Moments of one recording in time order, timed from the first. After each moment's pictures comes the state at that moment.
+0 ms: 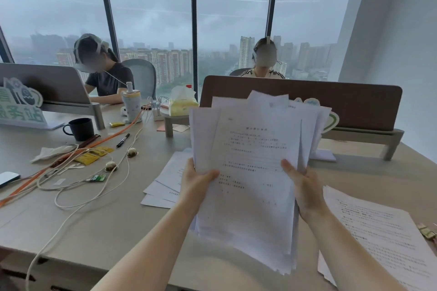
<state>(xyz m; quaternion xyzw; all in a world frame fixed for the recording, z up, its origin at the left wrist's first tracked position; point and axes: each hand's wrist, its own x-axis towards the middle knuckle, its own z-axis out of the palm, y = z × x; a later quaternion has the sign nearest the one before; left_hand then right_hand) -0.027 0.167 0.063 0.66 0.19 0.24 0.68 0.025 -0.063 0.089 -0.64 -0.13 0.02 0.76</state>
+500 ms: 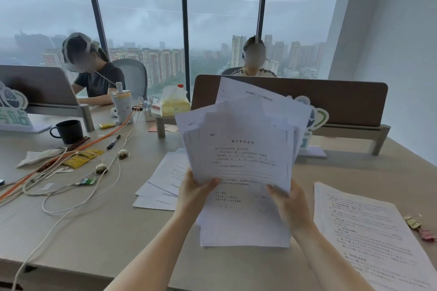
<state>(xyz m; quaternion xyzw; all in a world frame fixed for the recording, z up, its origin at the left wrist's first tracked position) -0.028 0.156 0.038 0.71 0.17 0.22 0.65 0.006 -0.066 0.051 -0.74 -0.15 -0.04 0.65</state>
